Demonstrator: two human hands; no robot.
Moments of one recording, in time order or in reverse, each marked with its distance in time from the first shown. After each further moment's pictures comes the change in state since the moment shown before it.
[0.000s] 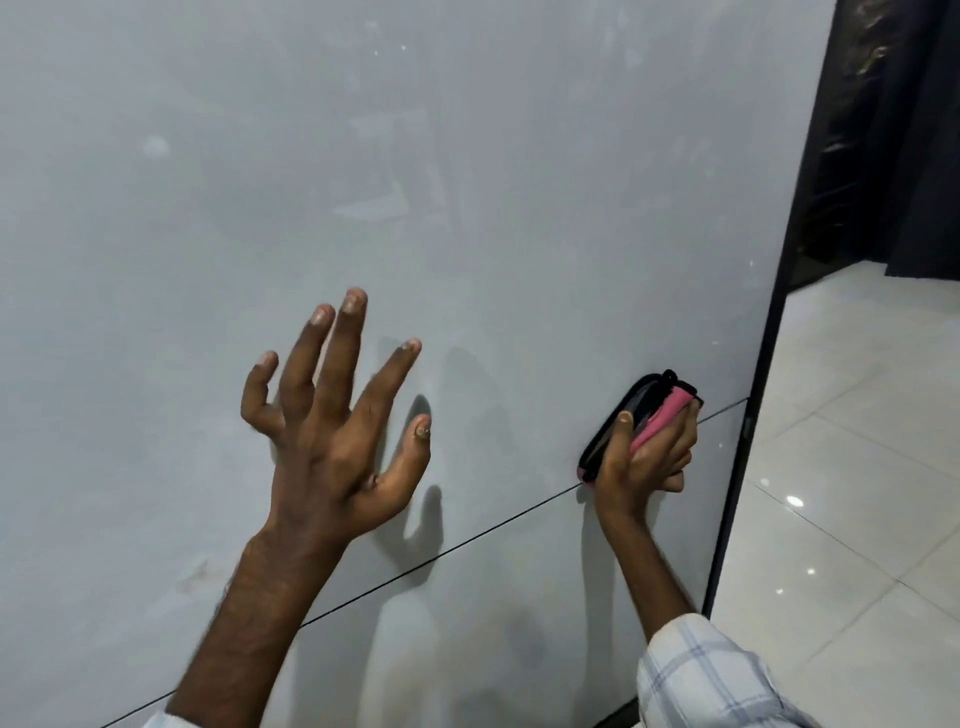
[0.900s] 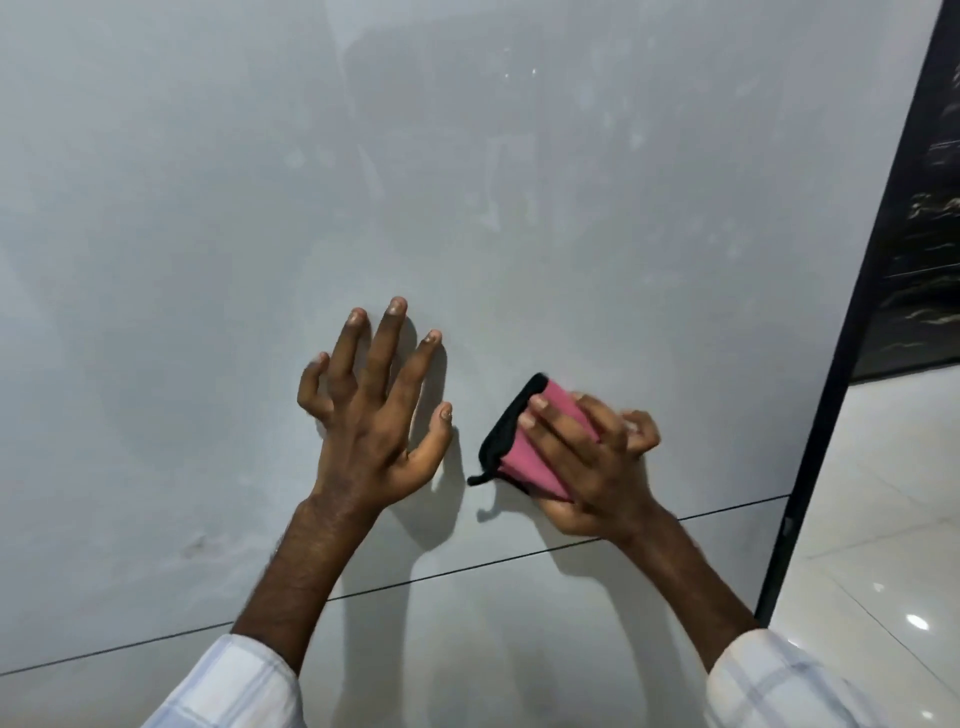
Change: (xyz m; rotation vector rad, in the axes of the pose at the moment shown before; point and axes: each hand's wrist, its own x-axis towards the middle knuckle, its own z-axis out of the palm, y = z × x) left_hand 0.036 0.034 0.040 0.247 -0.086 -0.105; right_hand 0.068 -0.071 -0.009 -0.121 -0.261 -1.583
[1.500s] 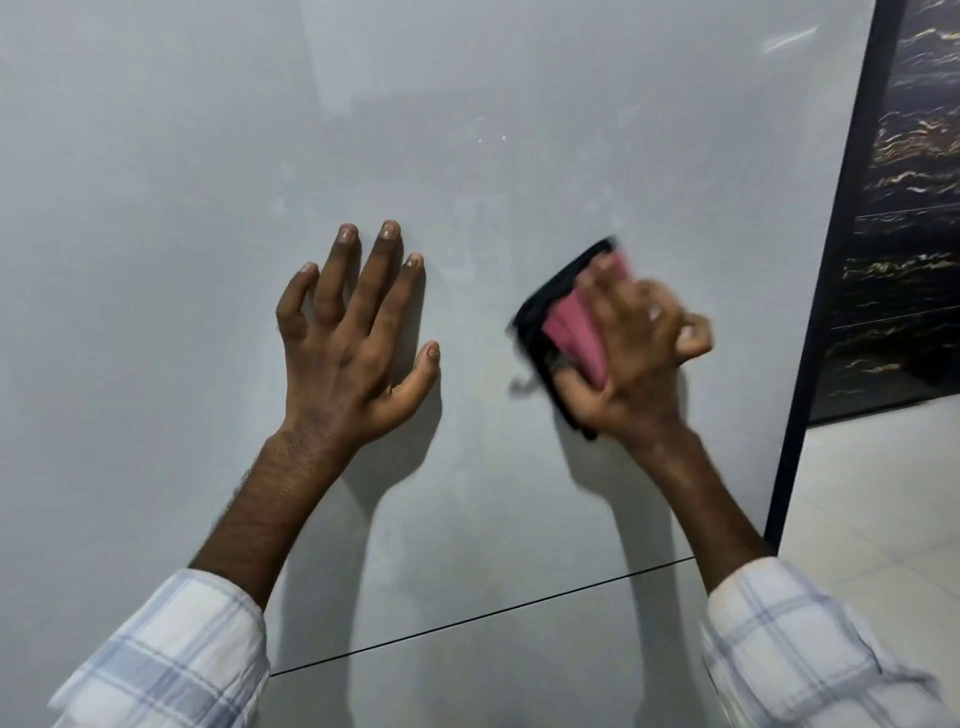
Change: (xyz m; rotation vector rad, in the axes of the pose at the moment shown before) left_hand 0.096 -0.038 -0.004 0.147 0.149 0.123; right_hand 0.123 0.074 -0.020 -0.070 0.084 0.280
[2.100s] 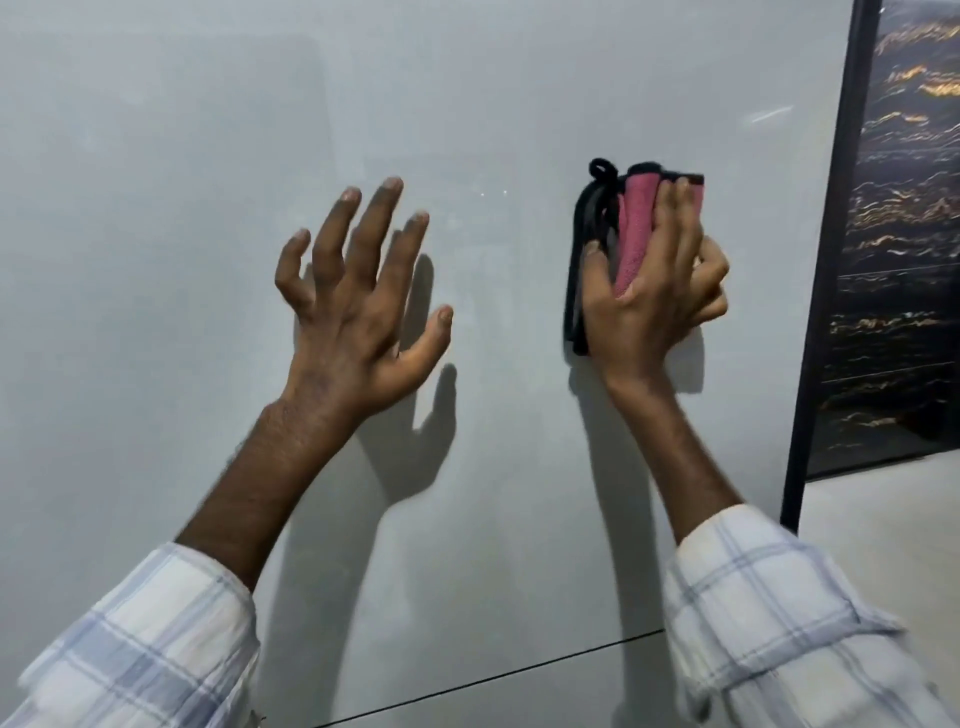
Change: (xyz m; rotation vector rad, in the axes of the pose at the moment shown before) left_hand 0.072 -0.020 -0.016 -0.035 0.063 -0.085; right_hand 0.119 -0.028 0.000 0.053 0.283 0.570
